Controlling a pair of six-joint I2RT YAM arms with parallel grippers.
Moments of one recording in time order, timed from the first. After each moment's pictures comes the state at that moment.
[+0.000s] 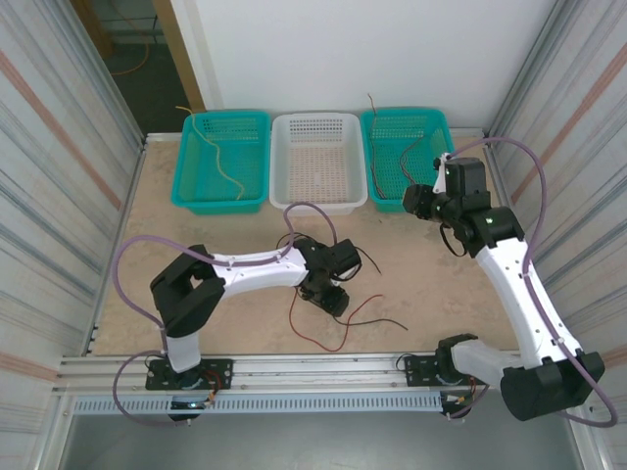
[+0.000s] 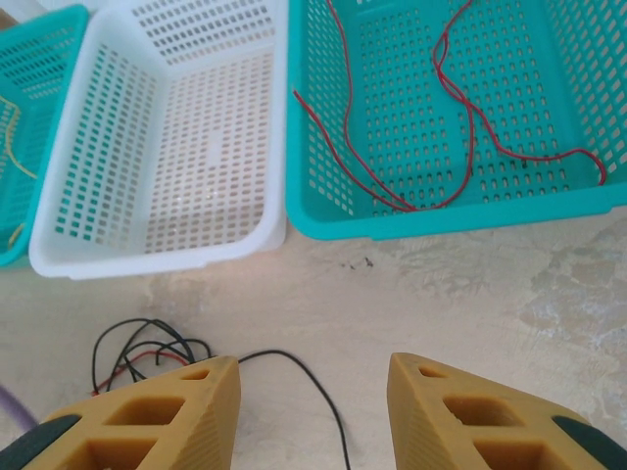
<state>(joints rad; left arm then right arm) -1.07 1.84 1.26 -0.81 0.09 -0.45 0.24 1.10 1.18 -0.77 -0.05 0.39</state>
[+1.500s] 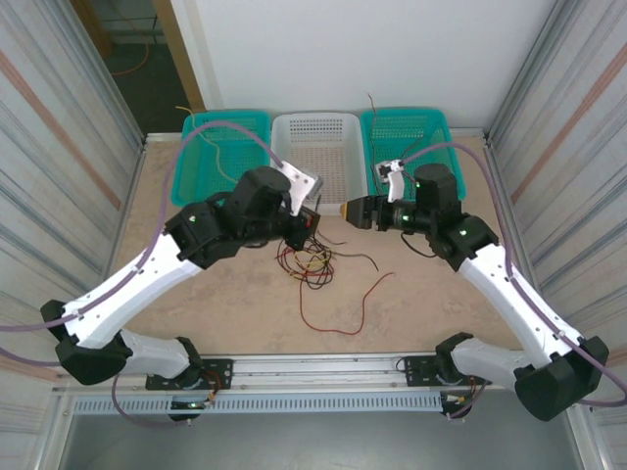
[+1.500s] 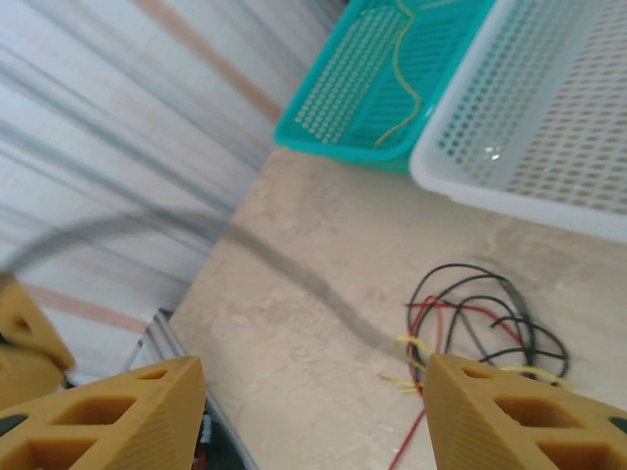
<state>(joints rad) -0.94 1.32 1.59 -0.88 -0.05 -0.27 0.49 1.11 1.09 -0.42 -0.54 0.51</state>
